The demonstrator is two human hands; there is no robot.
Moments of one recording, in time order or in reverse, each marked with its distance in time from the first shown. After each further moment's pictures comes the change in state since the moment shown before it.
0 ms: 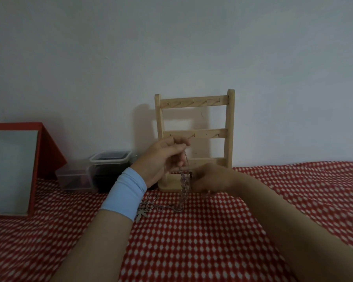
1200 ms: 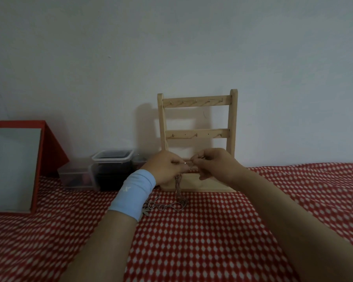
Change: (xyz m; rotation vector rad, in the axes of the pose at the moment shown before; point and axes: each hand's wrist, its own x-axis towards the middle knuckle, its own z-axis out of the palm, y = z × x) left_hand 0.006 -0.016 -0.008 0.979 0.080 -0.126; right_hand 0.005 0.000 -0.007 0.356 0.305 -0.199
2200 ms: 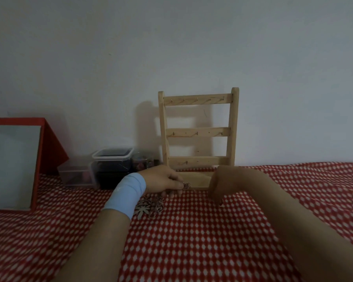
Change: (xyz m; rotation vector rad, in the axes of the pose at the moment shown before) left_hand -0.009 -0.022 0.000 -0.039 -0.405 -0.102; right_hand 0.001 0.014 -0.018 -0.986 -0.386 0.237
